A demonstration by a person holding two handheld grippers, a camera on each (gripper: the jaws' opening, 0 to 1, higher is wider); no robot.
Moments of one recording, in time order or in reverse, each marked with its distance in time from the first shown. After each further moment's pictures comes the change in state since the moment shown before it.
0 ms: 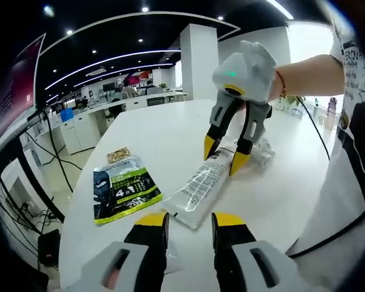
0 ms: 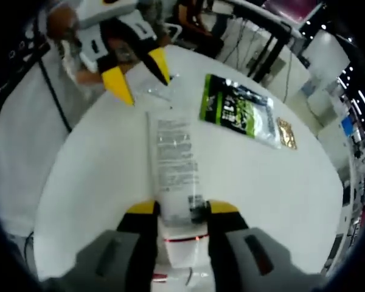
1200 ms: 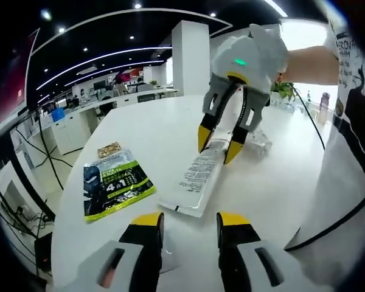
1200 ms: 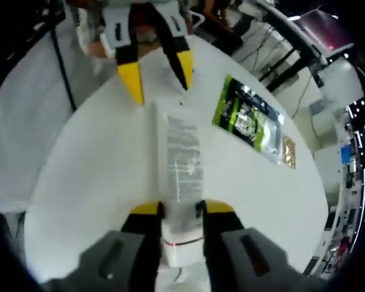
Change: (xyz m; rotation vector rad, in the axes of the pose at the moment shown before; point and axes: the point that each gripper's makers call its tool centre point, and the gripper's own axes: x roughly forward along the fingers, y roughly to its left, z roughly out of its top) left arm 0.009 -0.004 -0.015 0.028 0.021 -0.062; right arm -0.002 0.005 0.004 -0.166 0.086 0.050
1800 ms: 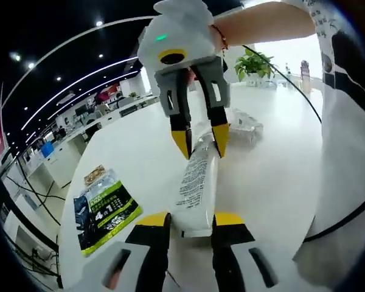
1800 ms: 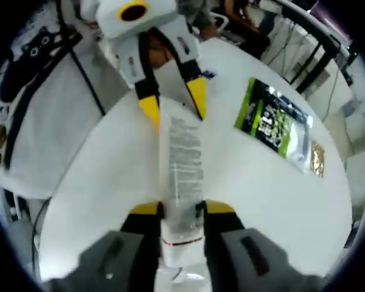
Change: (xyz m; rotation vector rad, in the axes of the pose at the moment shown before) left arm 0.024 -0.012 0.004 0.246 -0.003 -0.022; right arm -0.003 0.014 0.004 -0.044 -0.009 0.273
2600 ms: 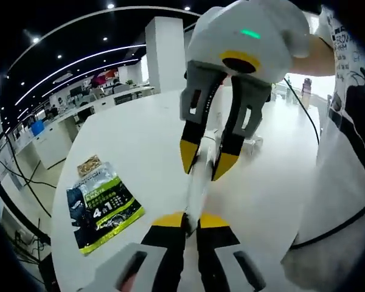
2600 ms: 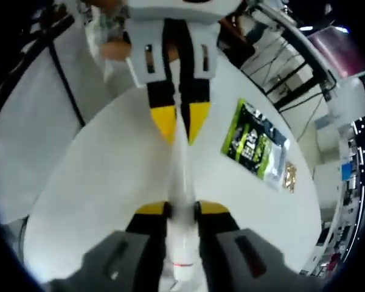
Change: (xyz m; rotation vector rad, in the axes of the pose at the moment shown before) left arm -0.007 0.011 0.010 -0.136 0.050 -0.105; right arm 0.005 -0.012 0.033 -0.068 0.043 -0.304
